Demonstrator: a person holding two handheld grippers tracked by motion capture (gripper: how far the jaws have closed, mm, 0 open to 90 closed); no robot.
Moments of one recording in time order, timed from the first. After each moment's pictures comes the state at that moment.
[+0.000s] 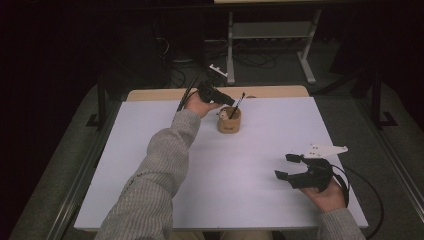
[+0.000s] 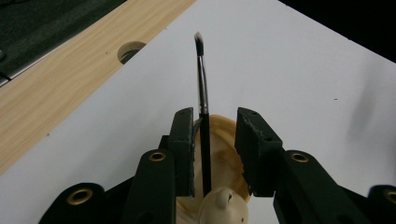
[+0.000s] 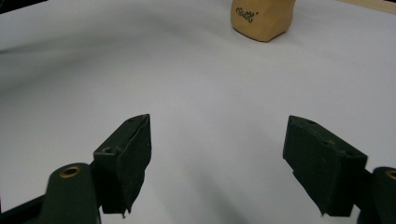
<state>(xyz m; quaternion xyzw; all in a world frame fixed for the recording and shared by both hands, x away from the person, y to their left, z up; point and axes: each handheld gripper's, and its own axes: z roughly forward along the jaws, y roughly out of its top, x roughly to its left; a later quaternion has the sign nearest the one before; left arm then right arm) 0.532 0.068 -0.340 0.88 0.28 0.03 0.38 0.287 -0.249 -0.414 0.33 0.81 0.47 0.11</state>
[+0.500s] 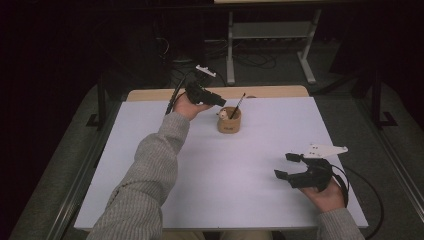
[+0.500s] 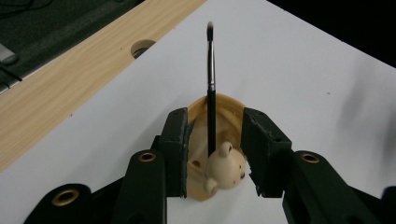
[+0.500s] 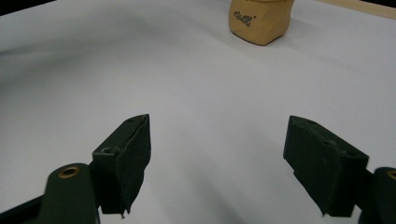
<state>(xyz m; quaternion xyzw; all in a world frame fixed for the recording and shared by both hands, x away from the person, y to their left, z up) 0.515 0.102 -0.329 0.87 0.29 0.03 0.40 0.287 -0.248 -0.414 0.33 0.81 0.47 0.11</state>
